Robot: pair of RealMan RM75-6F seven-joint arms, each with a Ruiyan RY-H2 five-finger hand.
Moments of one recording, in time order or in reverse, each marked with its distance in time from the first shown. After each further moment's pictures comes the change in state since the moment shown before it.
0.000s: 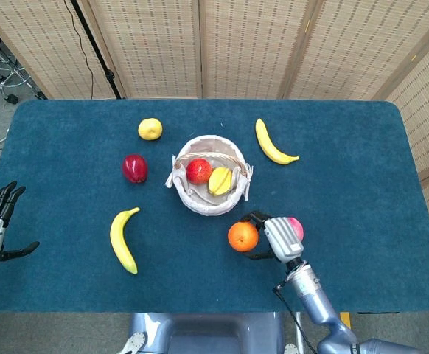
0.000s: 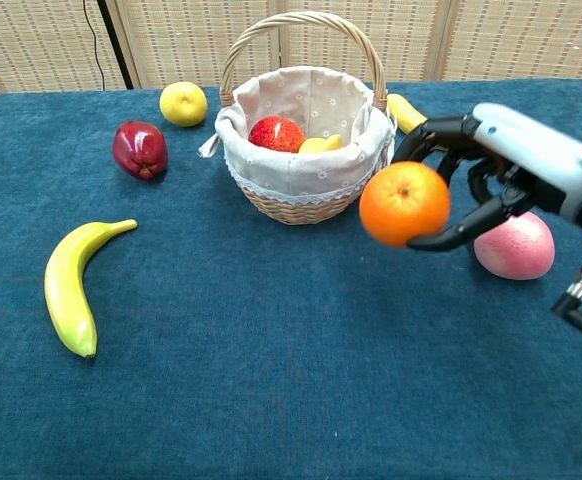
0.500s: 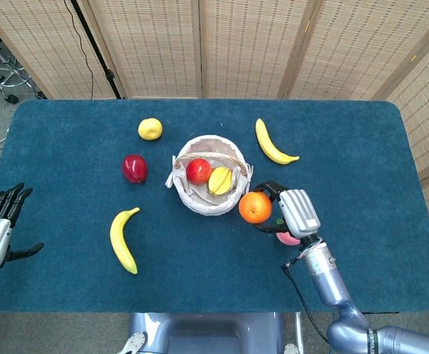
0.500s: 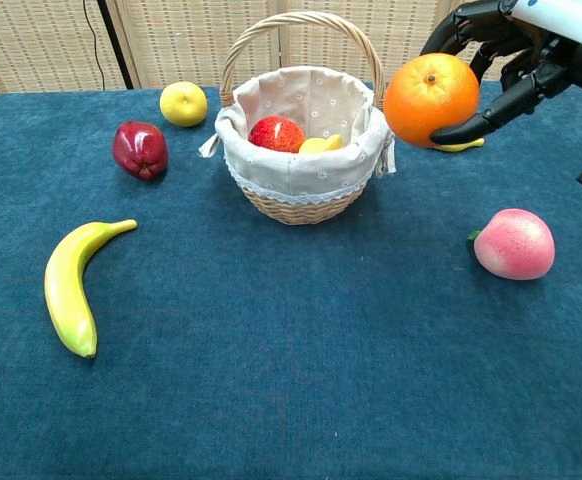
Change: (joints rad) left arm -0.011 -0.009 0.005 -0.001 -0.003 -0.020 0.014; right arm 0.064 0.140 0.149 -0.152 0.165 -0.036 -0.113
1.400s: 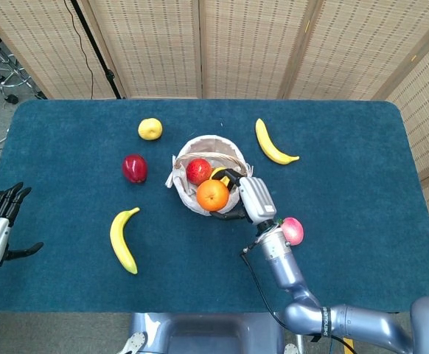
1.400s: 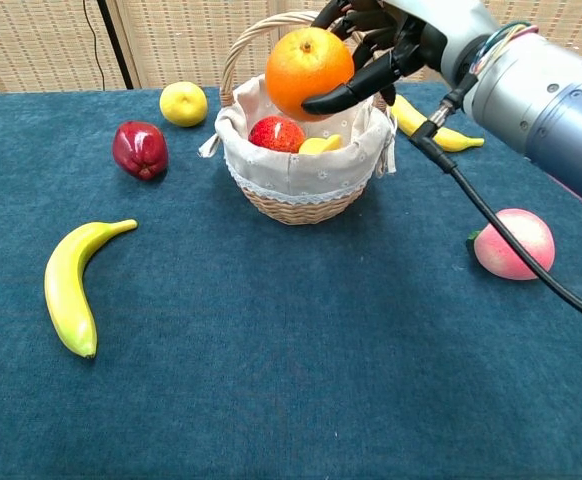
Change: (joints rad) left arm -0.004 0.008 0.000 0.010 -0.003 -0.008 -0.040; right arm 0.196 -0.235 0.103 0.086 0.184 -0.020 0.007
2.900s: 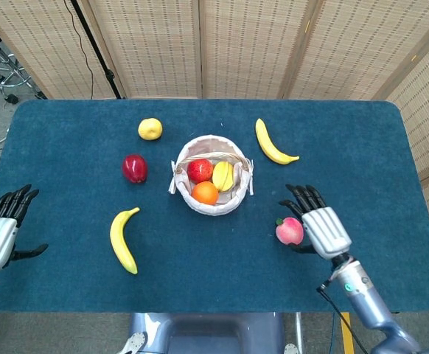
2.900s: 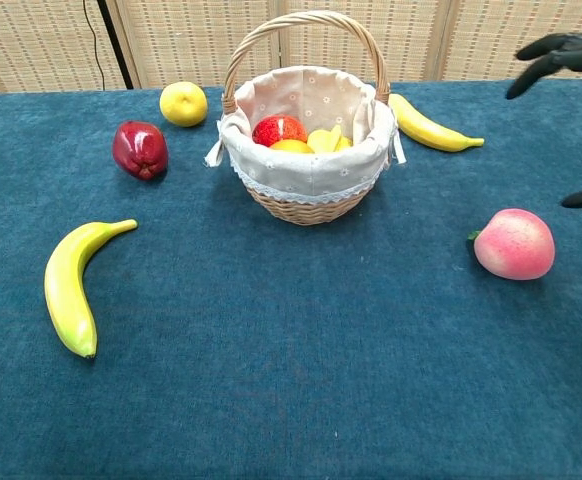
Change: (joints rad) left arm -0.018 -0.017 0.011 0.009 -0.002 -0.037 0.025; right arm -0.256 0.514 -0.373 -0.151 -0.337 0.124 -0.049
